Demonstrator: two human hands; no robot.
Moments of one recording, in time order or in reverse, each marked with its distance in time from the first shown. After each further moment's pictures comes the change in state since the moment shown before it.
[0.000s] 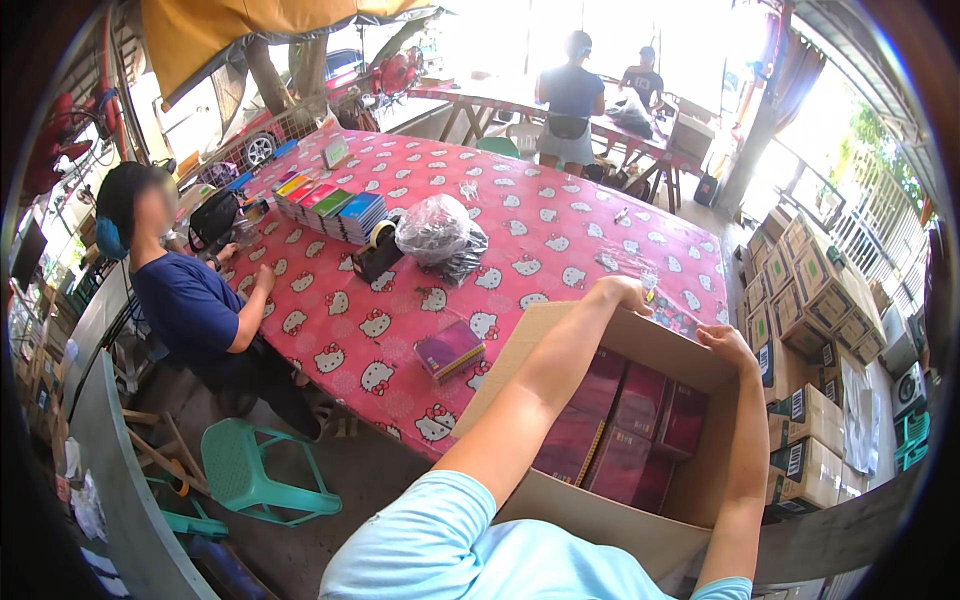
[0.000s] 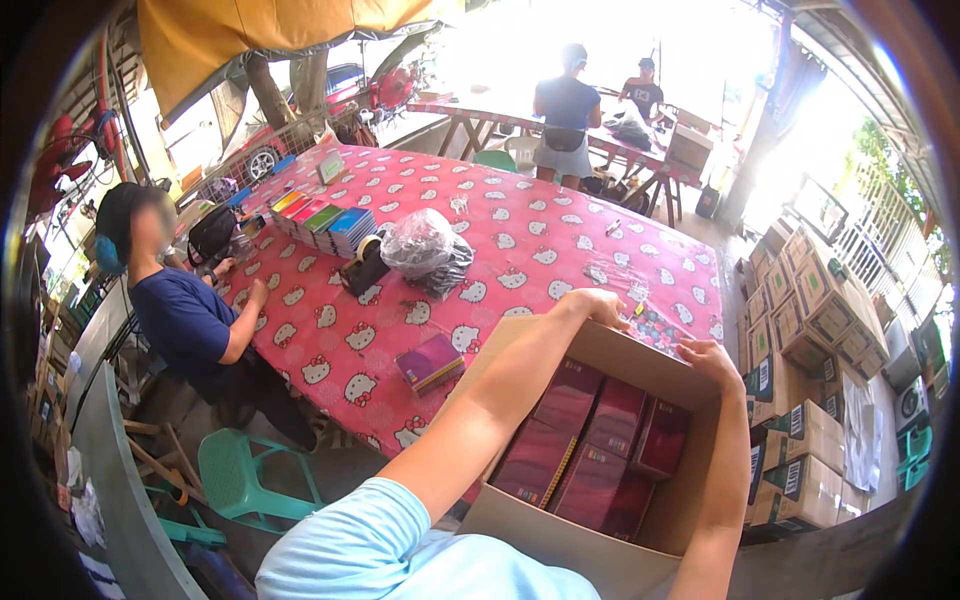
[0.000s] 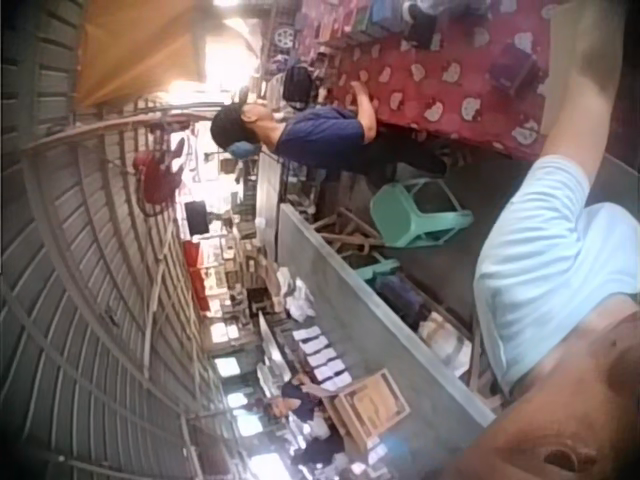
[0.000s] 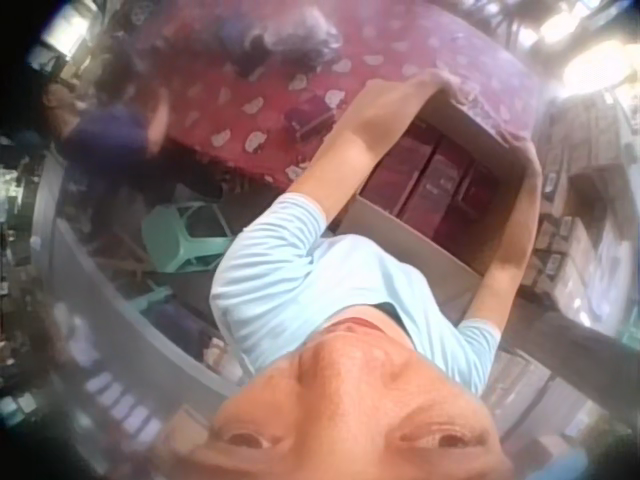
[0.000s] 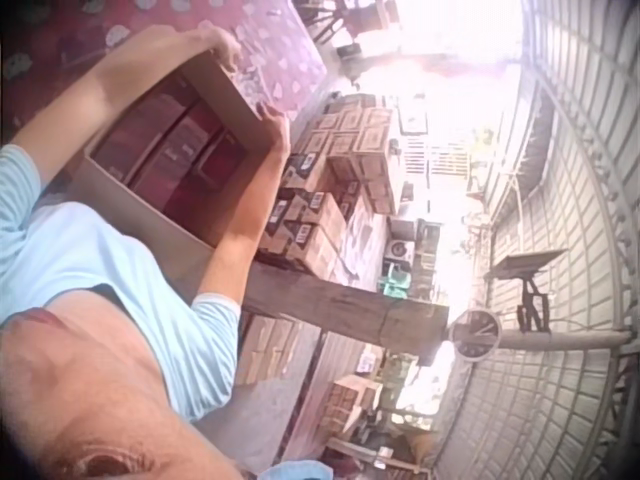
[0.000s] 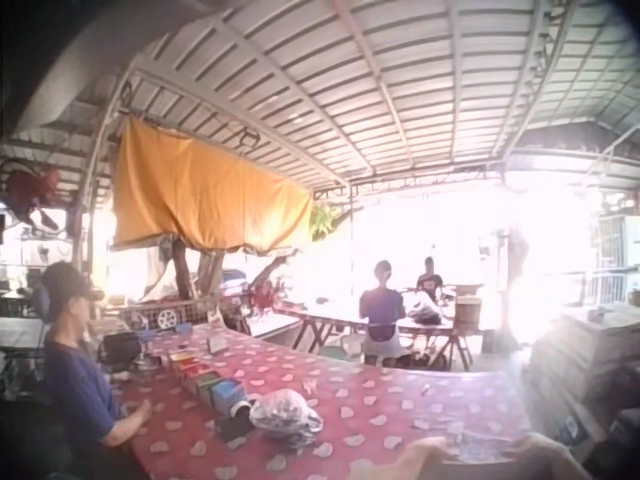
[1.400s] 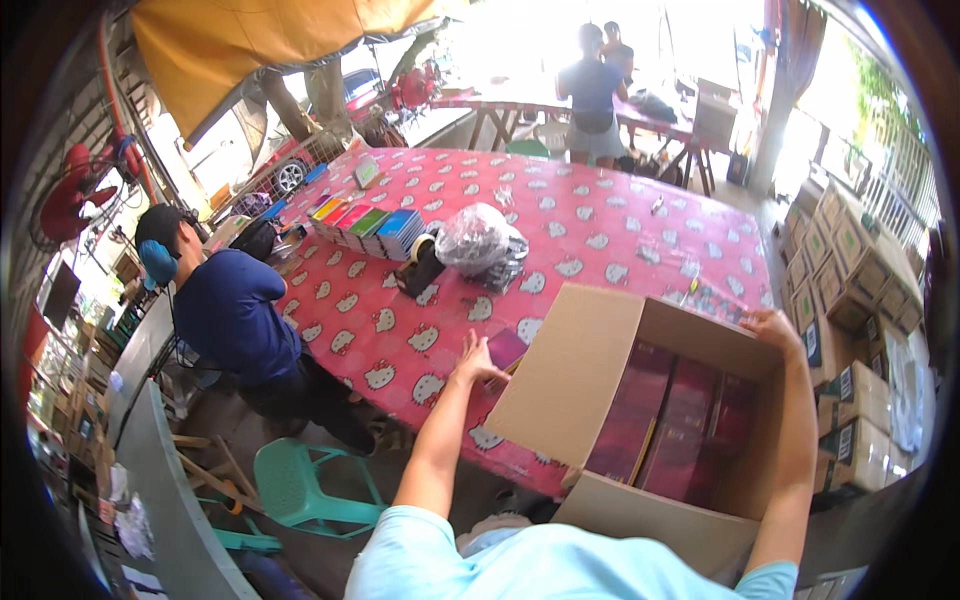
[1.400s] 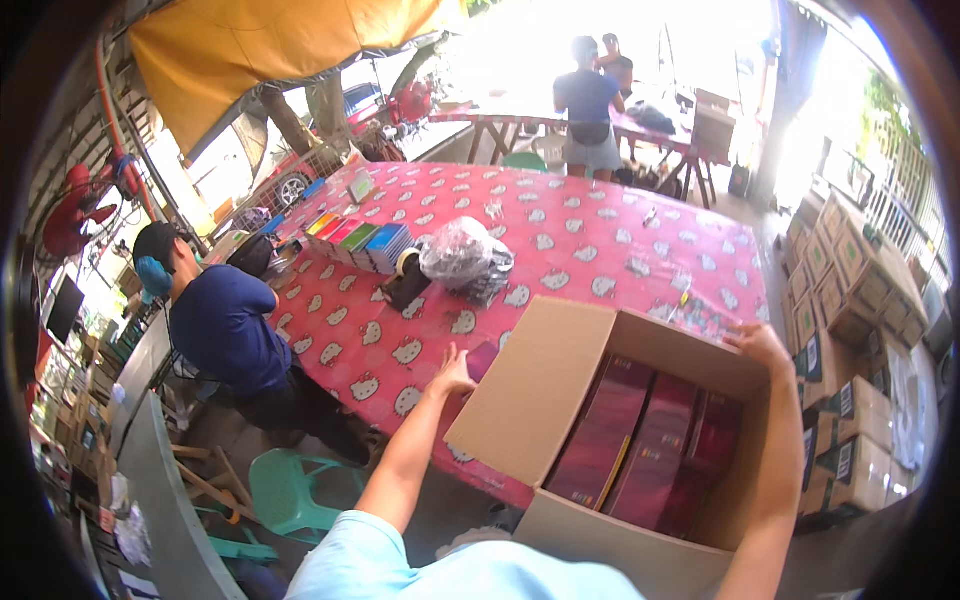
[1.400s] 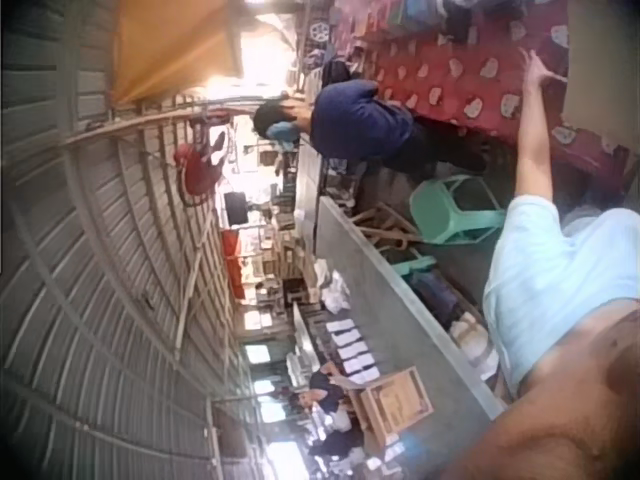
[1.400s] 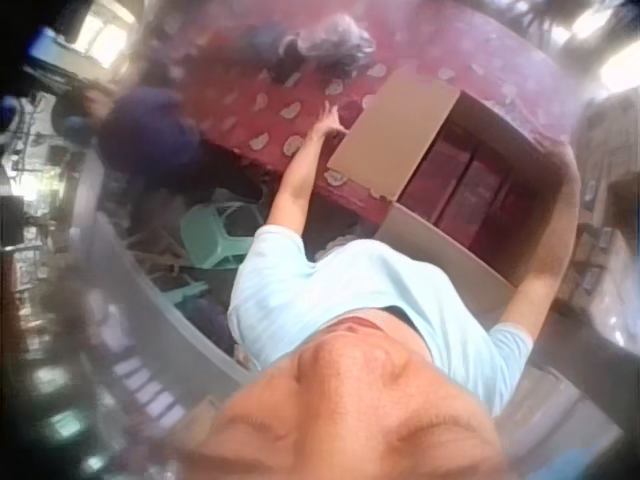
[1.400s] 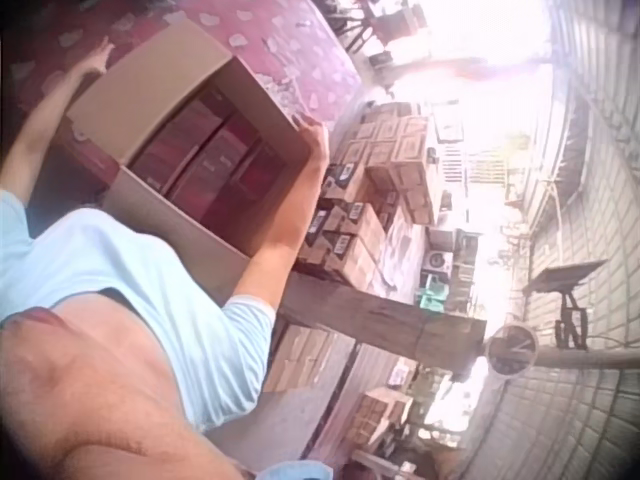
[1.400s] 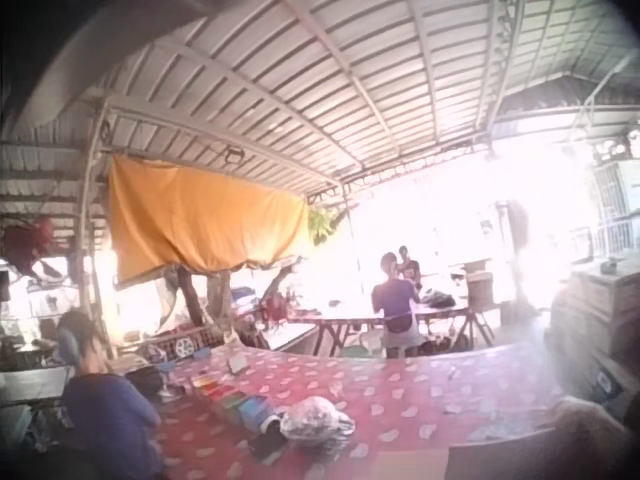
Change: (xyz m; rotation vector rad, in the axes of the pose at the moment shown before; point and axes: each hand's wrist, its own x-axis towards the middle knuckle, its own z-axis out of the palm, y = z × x) left_hand -0.267 -0.299 0.123 -0.002 0.337 -0.710; right_hand 0.019 0.033 0.002 -0.033 0.028 0.043
